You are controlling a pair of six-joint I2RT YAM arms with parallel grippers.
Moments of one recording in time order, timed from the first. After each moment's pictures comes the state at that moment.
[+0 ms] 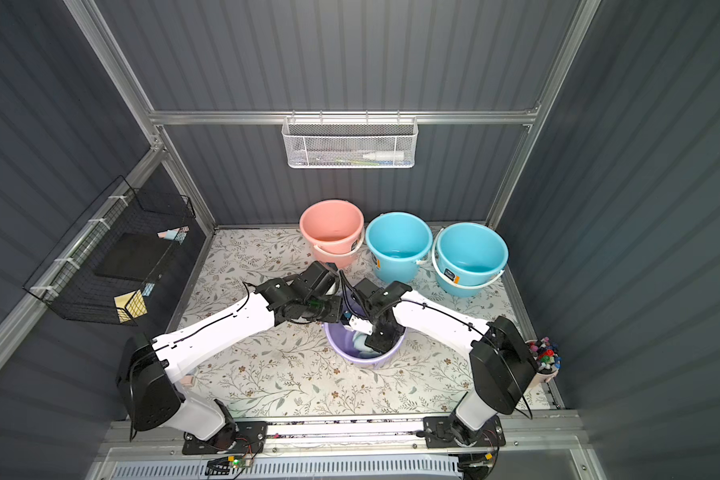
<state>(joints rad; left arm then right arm) -0.81 1.54 1.31 -0.78 -0.02 -0.58 0.82 1.59 1.17 -1.07 -0.13 -0.41</state>
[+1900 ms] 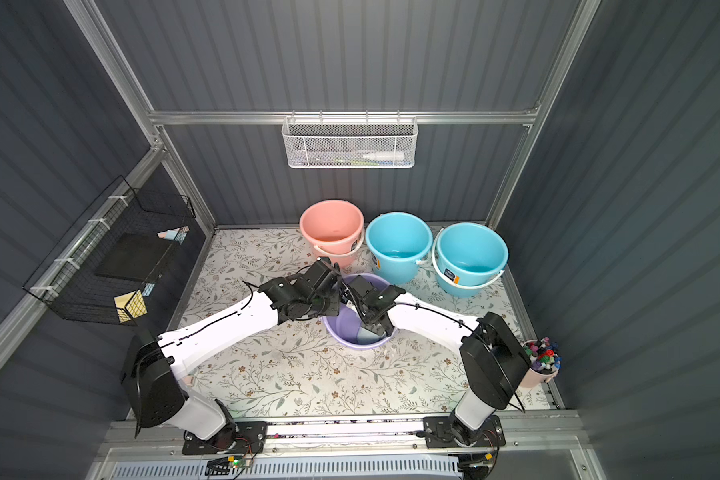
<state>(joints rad) -0.81 1.57 1.32 -0.75 -0.22 -0.63 0.83 1.63 1.15 -0.80 0.35 -0.39</state>
